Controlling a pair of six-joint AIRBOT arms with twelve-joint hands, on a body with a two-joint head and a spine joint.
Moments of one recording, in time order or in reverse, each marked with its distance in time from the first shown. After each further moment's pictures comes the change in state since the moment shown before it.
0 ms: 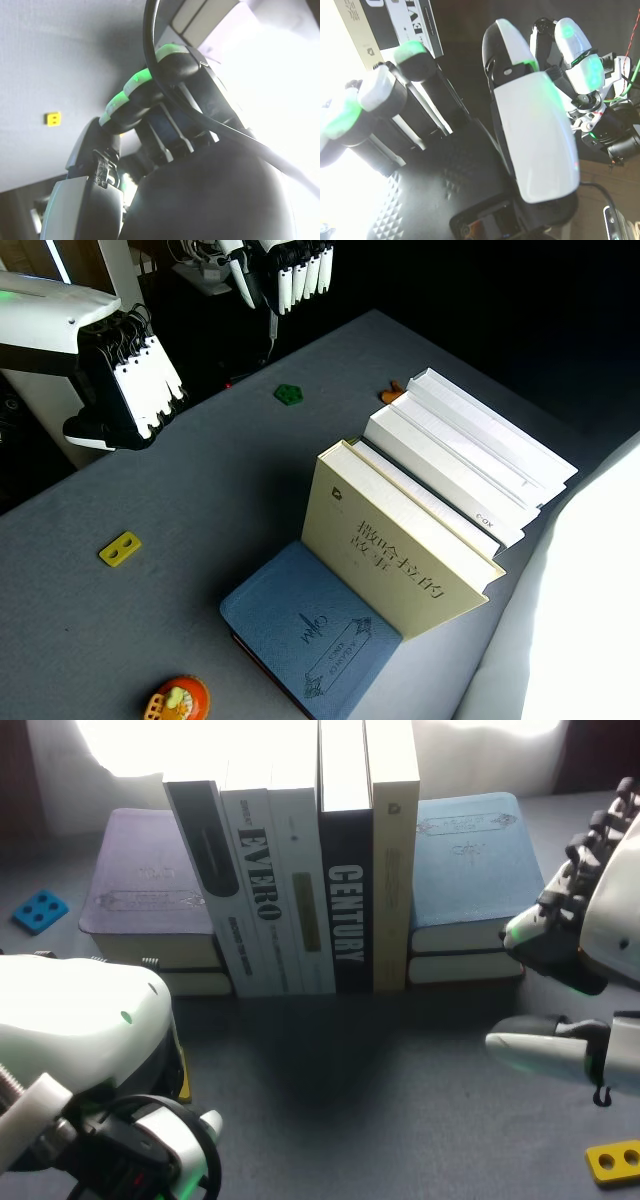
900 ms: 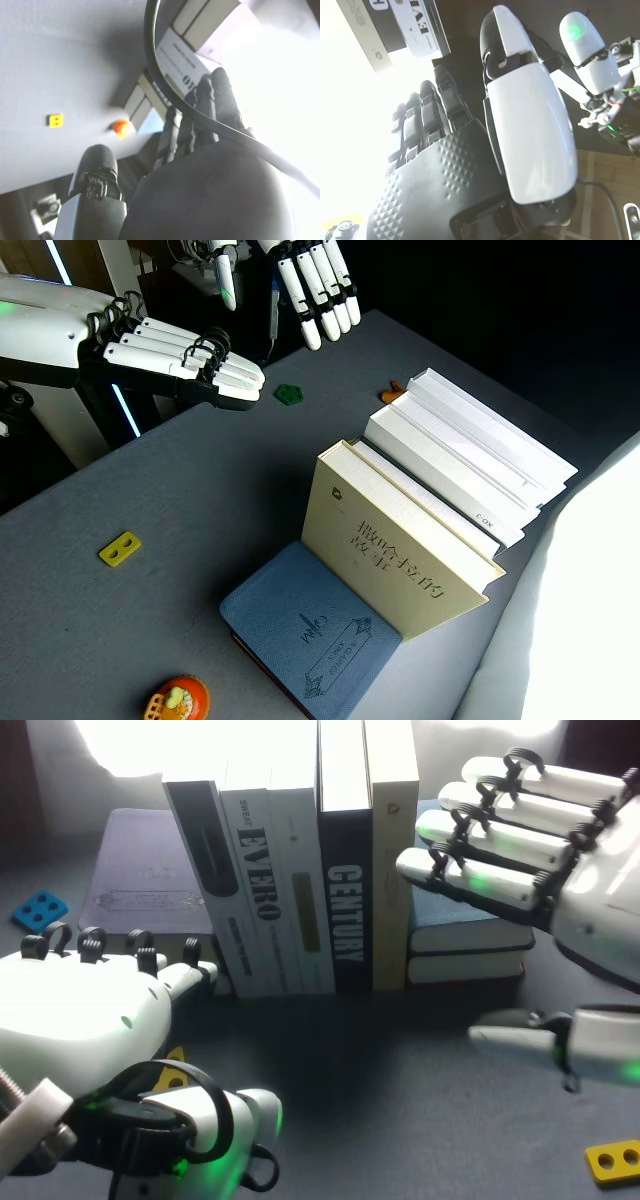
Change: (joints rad) left arm 0.001 0.000 -0.001 -0.005 -0.003 0.003; right arm -0.008 -0.109 -0.002 0.629 0.034 -0.582
